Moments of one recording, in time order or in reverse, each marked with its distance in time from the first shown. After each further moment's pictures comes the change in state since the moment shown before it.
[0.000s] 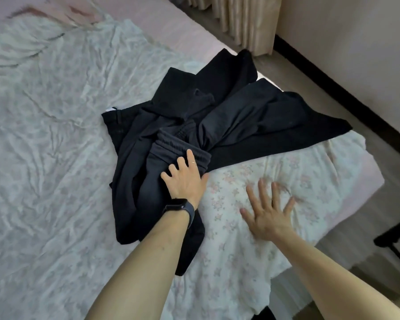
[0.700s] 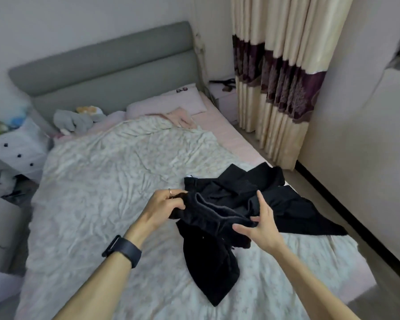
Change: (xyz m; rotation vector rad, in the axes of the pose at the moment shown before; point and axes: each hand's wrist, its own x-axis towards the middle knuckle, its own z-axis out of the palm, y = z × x) left_hand -0.203 -0.268 -0.291 -1.395 -0.032 0.094; right_hand -0.214 -0.175 -0.212 0.832 0.293 -0.465
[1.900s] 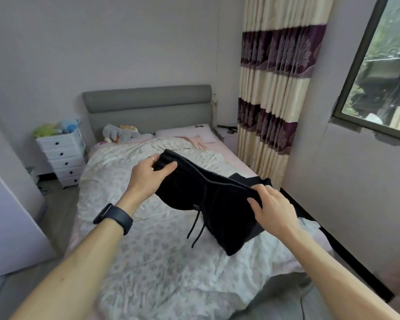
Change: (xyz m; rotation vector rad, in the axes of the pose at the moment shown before) left_hand -0.454 -0.065 -0.116 0.127 0.509 0.437; right_hand -0.467 -0.129 0.100 -0.871 0.435 -0.548
